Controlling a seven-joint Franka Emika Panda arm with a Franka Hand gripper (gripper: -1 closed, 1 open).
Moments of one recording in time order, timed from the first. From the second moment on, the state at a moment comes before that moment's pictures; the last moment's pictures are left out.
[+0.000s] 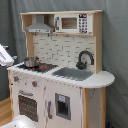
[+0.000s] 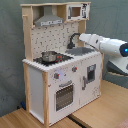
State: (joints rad) arm -0.48 -1.42 1.10 -2.31 0.02 2.63 -0.81
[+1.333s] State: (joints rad) arm -0.65 -1.24 1.22 -2.10 0.15 2.50 -0.71
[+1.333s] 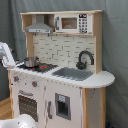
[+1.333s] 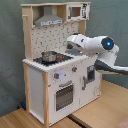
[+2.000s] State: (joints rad) arm -0.70 -1.16 1.24 -2.00 0.20 2.37 -0.61
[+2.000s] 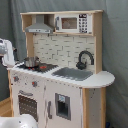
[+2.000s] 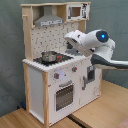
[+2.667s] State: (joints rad) arm -0.80 -1.05 1.27 -1.89 0.28 2.27 -0.55
